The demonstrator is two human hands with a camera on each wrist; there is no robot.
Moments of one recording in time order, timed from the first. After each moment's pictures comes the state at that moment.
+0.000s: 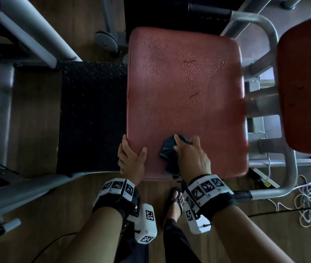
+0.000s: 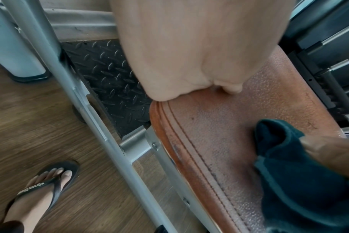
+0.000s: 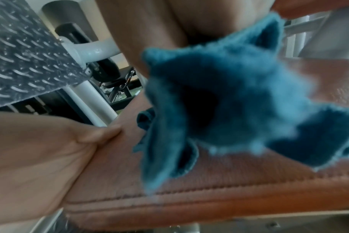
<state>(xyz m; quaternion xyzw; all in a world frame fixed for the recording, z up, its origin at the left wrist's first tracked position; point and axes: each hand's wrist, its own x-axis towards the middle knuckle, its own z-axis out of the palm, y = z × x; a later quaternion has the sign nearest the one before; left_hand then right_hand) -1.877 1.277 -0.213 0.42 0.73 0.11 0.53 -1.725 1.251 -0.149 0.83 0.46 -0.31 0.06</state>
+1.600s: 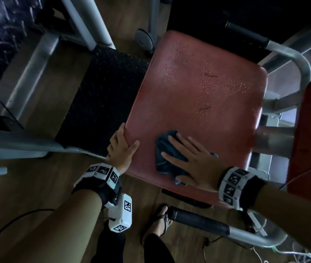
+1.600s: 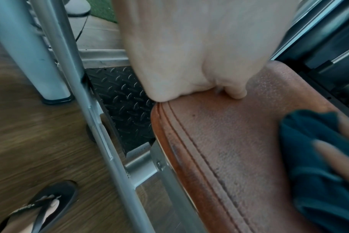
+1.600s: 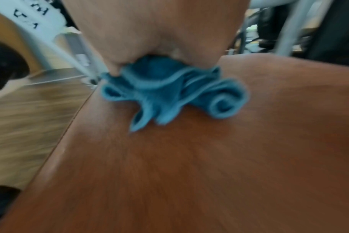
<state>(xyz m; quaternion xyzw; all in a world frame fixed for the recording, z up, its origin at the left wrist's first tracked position) -1.872 1.274 -0.211 0.41 0.76 0.10 0.49 -1.611 1.270 -0.175 0.32 0.92 -0.16 0.15</state>
